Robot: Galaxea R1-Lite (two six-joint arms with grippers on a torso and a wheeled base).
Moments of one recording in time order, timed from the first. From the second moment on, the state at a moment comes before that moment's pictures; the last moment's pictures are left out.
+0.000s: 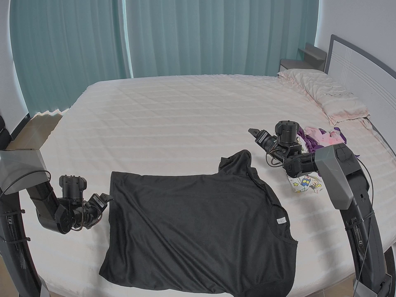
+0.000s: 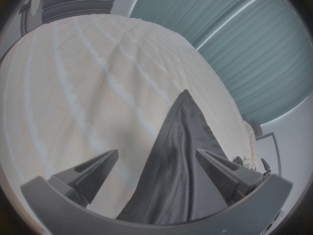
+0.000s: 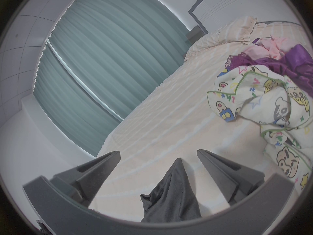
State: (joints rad) left arm 0.03 2.23 -0.59 -0.89 -0.04 -0.87; right arm 0.22 2.75 -2.00 -0.55 0.00 0.75
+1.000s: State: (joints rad) left arm 0.01 2.03 -0.39 -0.92 -0.10 -0.81; right arm 0.22 2.38 -1.05 -0.81 -0.01 0.72
